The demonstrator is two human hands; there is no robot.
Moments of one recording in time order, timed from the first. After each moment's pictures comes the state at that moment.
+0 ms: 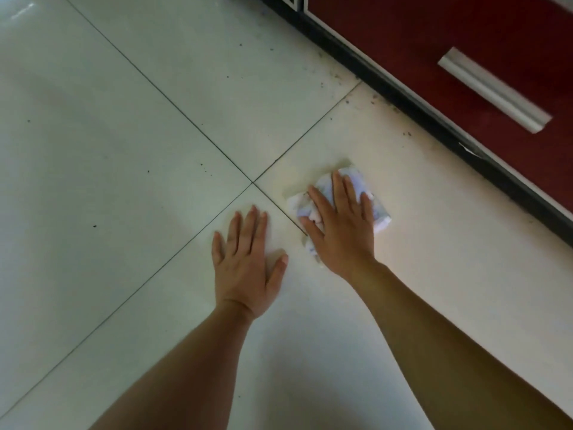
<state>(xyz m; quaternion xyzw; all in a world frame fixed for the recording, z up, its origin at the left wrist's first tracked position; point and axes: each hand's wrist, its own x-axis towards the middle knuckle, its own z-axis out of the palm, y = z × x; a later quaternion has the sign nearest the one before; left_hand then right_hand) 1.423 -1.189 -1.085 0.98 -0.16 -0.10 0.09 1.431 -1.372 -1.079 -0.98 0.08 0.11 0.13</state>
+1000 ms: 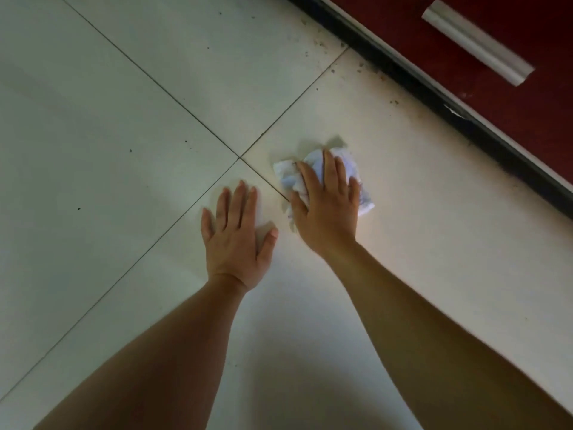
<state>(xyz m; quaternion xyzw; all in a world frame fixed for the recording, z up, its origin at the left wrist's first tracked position) 1.424 -1.190 -1.085 0.98 -0.16 -0.10 0.09 1.421 -1.352 -1.079 -0.97 0.15 0.06 0.19</state>
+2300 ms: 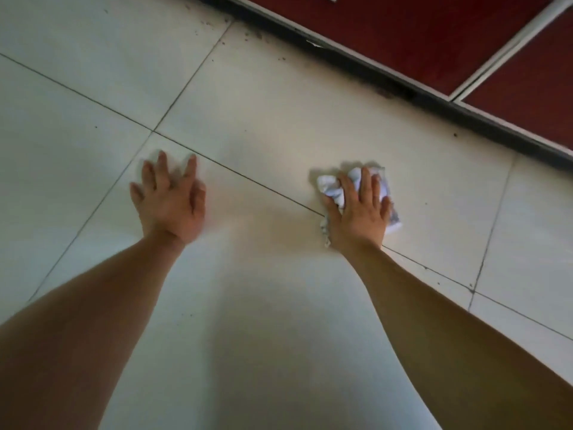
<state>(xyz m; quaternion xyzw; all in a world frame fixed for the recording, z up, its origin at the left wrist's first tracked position) 1.418 -1.194 -1.082 0.97 -0.23 -0.08 0.03 1.239 -1.419 -1.075 -0.90 0.40 0.06 0.17</state>
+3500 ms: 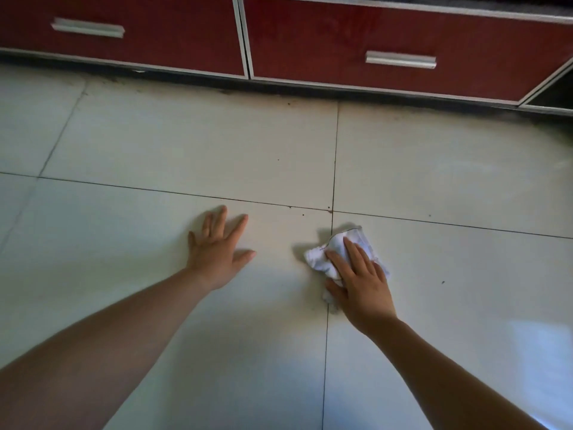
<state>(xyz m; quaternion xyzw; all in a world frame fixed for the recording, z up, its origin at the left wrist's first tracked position) 1.185 -1.301 -1.048 0.84 -0.47 -0.25 -0.04 0.916 -1.402 -1.060 -0.90 0.40 0.03 0.17</state>
